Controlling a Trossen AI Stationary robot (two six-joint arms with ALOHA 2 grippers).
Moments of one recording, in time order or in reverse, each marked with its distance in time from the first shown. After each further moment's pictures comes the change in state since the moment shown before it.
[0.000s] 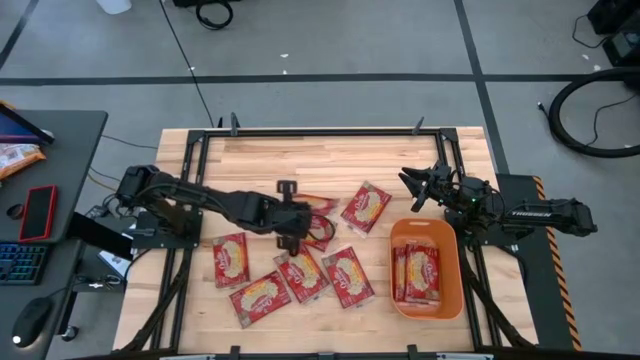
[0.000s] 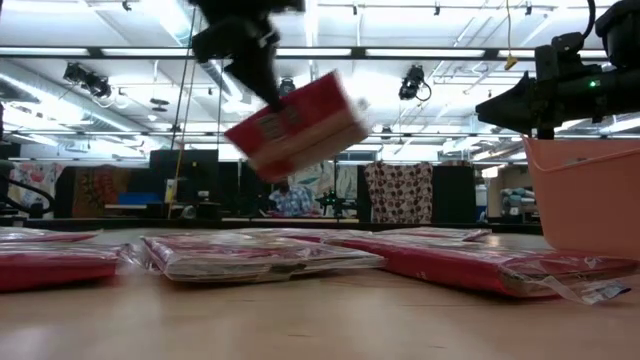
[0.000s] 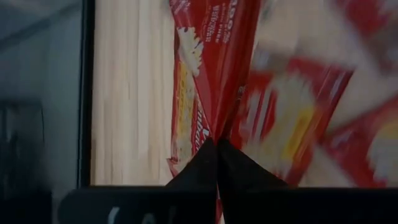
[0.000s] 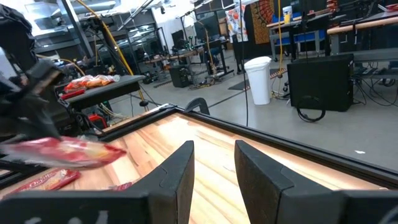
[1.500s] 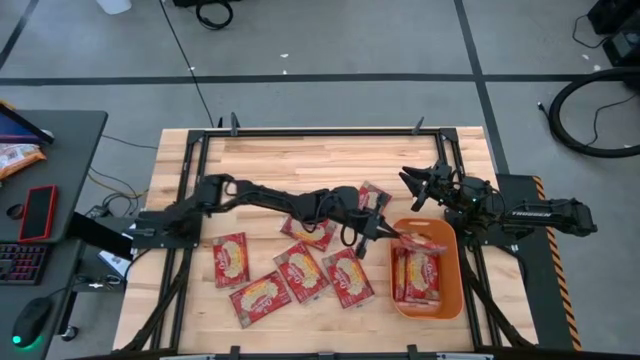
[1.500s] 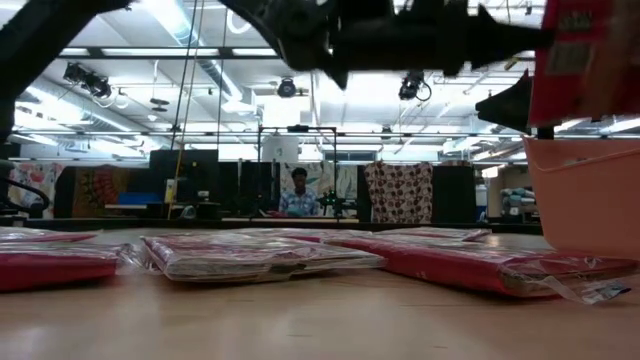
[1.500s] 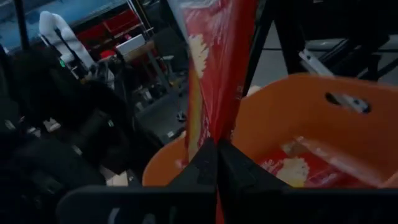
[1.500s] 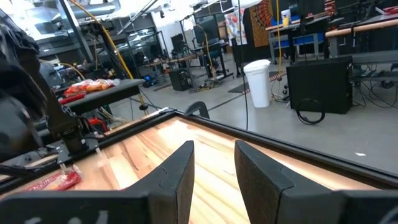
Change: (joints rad) left arm 0.168 0.611 0.312 1.317 0.869 0.396; right arm 0.000 0.001 0.000 0.016 0.000 0.000
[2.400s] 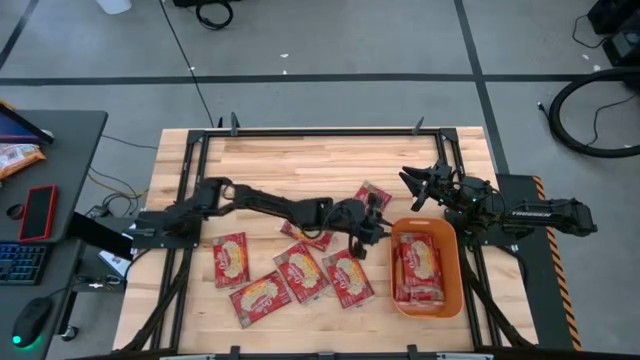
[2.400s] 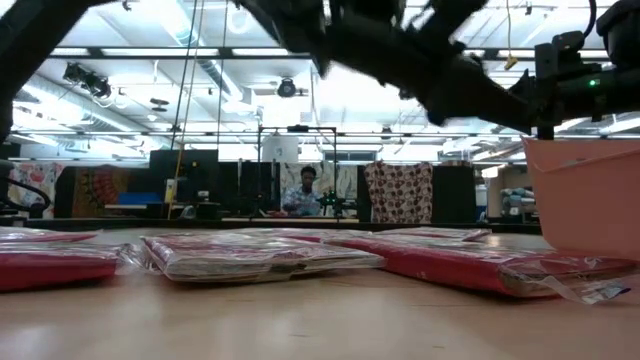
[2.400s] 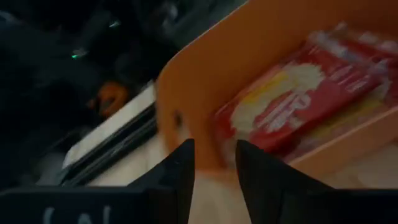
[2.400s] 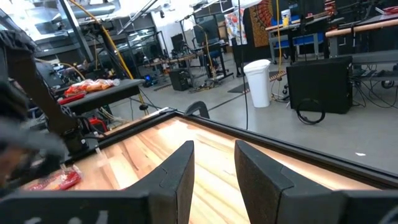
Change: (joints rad) left arm -0.043 -0.055 0.000 -0.350 -0.390 0.135; right arm 0.000 0.000 0.000 0.000 0.000 0.000
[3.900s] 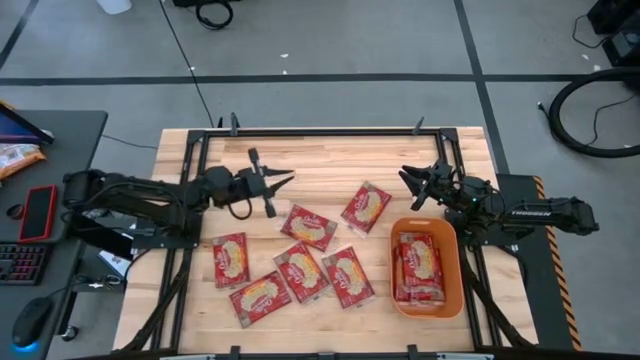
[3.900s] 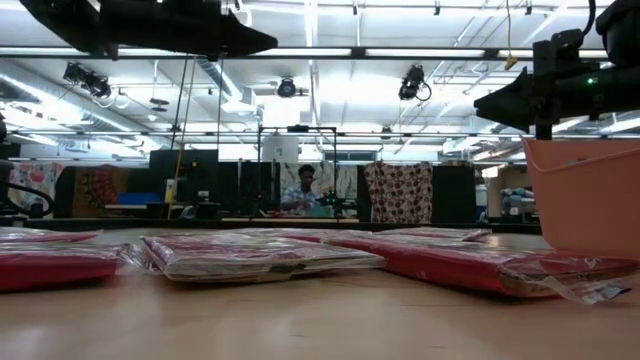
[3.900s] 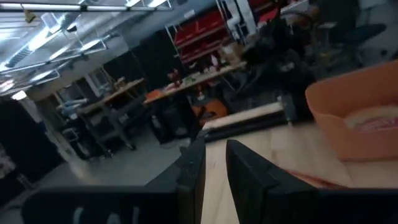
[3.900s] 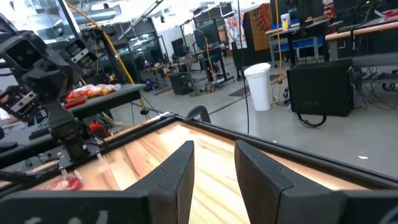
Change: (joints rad) left arm 0.168 -1.095 -1.150 0.477 -0.153 -0.193; right arm 0.000 0.038 0.000 0.053 0.003 0.004
